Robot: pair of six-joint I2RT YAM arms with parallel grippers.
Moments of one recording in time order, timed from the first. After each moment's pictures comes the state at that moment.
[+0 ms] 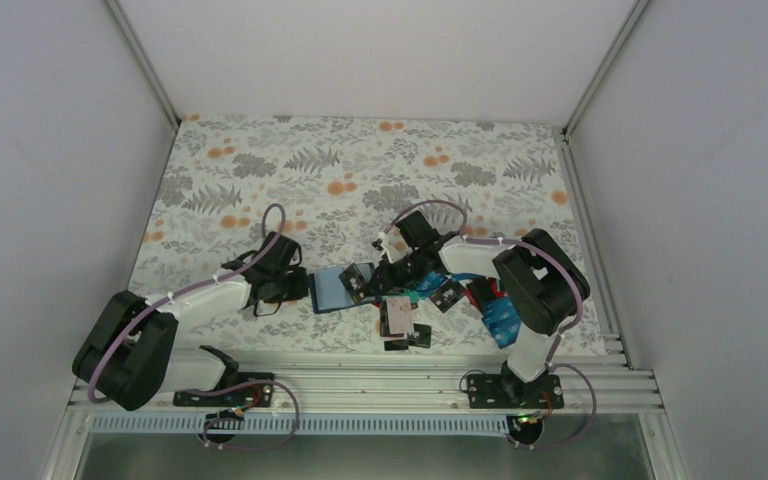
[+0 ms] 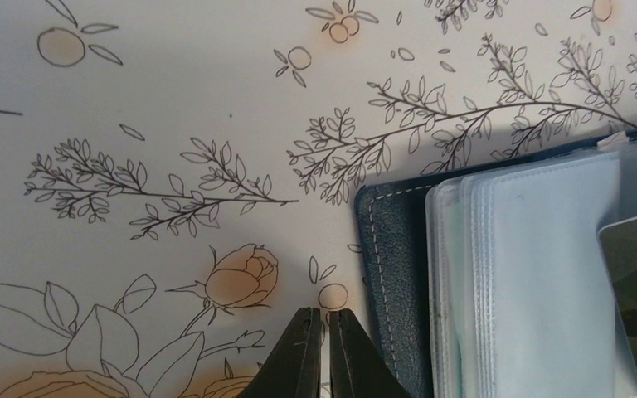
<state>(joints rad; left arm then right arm) -0.49 1.29 0.51 -0.33 0.09 -0.64 0.66 1.79 0.89 -0.23 -0.83 0.46</state>
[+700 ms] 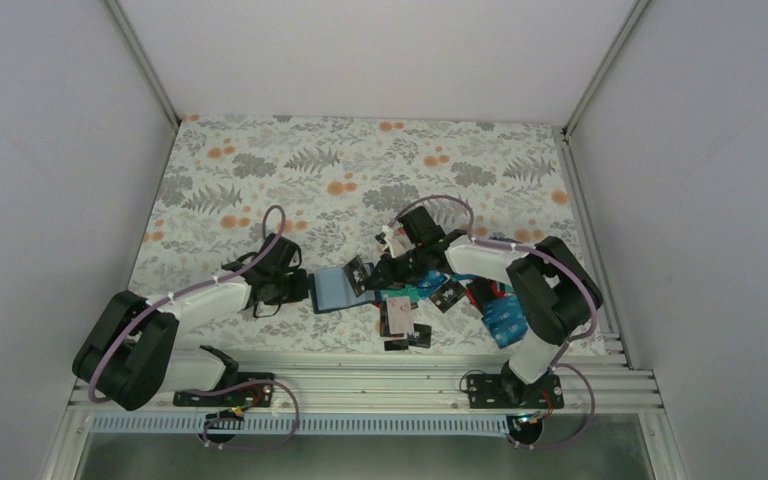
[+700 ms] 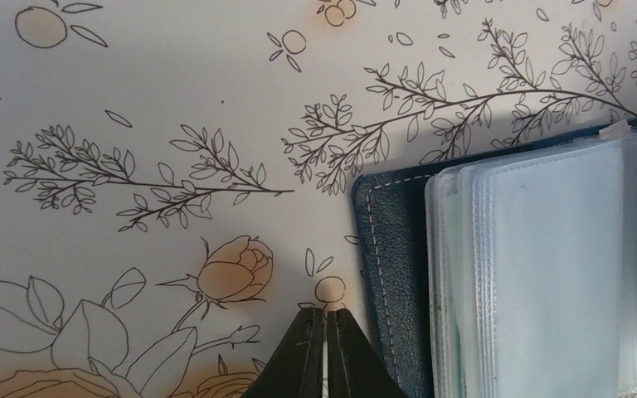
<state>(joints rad) -0.49 1.29 0.50 -0.32 0.11 -0.64 0.66 1.72 0.89 -0.25 -0.78 0.53</state>
